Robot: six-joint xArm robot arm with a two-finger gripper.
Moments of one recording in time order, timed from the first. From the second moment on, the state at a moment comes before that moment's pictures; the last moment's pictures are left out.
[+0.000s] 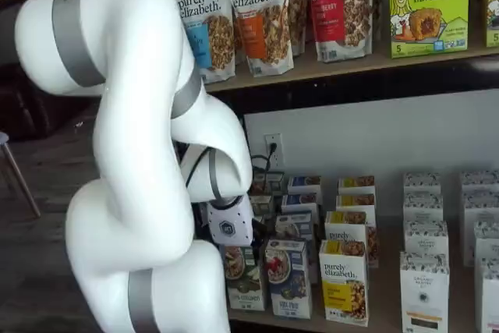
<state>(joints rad) 0.19 -0.19 -0.28 0.01 0.30 0.18</state>
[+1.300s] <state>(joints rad) 0.13 0.18 -0.50 0.03 0.15 0.10</state>
